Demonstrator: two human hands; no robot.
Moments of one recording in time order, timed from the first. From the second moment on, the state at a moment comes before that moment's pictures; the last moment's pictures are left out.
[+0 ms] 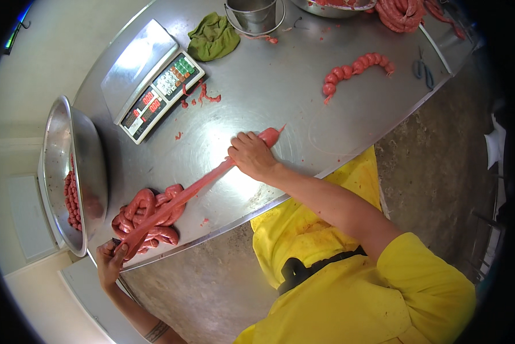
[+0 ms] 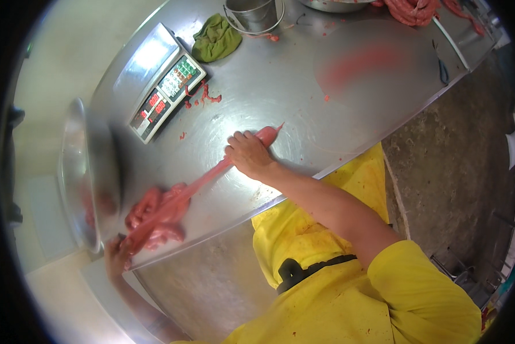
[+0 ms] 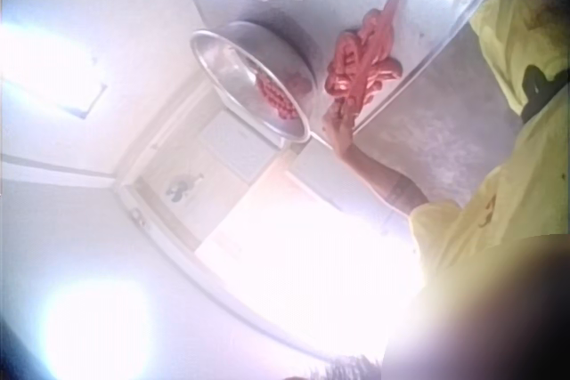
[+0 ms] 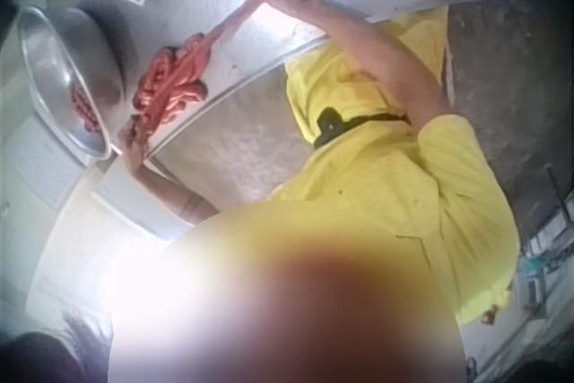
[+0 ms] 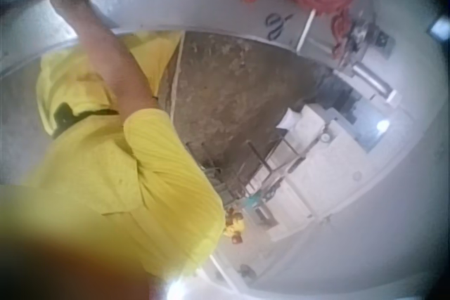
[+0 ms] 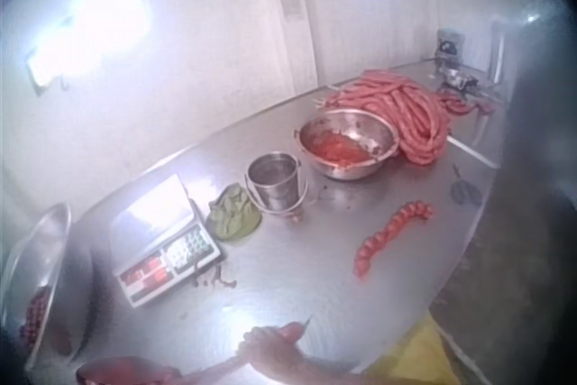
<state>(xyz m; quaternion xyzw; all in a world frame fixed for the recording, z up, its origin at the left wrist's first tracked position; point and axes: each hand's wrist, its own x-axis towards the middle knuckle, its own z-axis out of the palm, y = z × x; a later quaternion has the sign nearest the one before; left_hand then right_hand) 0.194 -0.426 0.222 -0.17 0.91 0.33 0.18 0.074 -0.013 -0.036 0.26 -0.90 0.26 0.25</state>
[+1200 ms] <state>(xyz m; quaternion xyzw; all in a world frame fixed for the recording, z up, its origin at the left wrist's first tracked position) -0.007 -0.075 -0.042 0.23 0.95 0.17 -0.08 0.087 0.106 -0.018 -0.04 -0.81 0.58 -0.10</state>
